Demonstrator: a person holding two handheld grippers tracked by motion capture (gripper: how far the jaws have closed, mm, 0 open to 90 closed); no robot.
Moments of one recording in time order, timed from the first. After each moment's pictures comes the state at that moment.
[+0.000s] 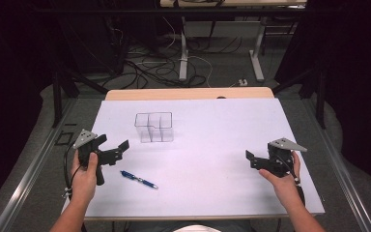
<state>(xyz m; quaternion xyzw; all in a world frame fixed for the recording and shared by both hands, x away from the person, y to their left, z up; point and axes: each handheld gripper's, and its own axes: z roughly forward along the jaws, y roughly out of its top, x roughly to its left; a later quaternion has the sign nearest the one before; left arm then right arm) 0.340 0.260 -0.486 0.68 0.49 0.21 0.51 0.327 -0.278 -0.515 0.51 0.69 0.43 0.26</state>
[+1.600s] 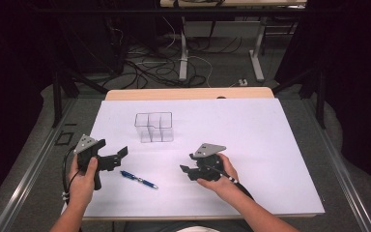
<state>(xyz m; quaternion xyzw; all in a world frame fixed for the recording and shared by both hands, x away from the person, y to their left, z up) 0.334 0.267 -0.498 0.69 0.48 0.22 0.49 0.332 -0.097 -0.522 0.29 0.83 0.46 0.14</state>
